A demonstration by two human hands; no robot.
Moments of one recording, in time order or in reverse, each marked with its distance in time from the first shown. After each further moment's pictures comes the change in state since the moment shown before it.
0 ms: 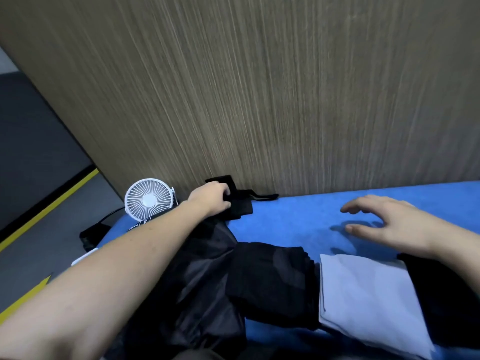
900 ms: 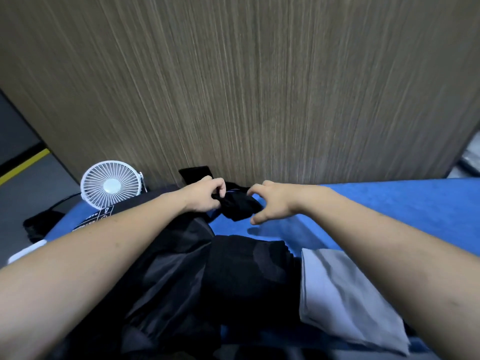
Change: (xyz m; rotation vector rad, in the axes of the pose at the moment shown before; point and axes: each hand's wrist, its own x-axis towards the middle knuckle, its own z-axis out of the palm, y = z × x) left_hand 0.022 0.005 0.039 -0.290 -0.091 0.286; right_hand 0.124 -0.093 0.054 -0.224 -0.371 -0.071
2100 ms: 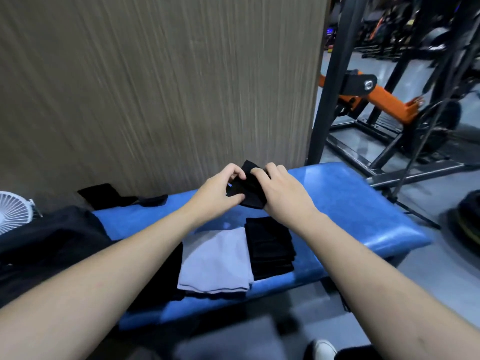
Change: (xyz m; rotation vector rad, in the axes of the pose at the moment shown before) left_hand -0.042 0.294 0.034 -0.470 0.214 0.374; right_hand -0.197 0.139 0.037 -0.346 0.909 0.230
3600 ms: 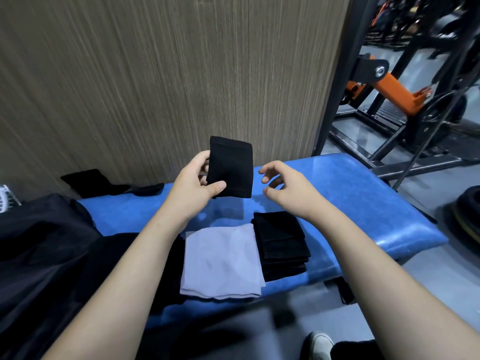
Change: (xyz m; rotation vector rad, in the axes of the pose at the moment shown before) left_hand -0.015 -0.039 -0.020 -0.442 0.173 -0.118; right_hand 0.005 -0.003 0.002 0.898 -0.264 0.382
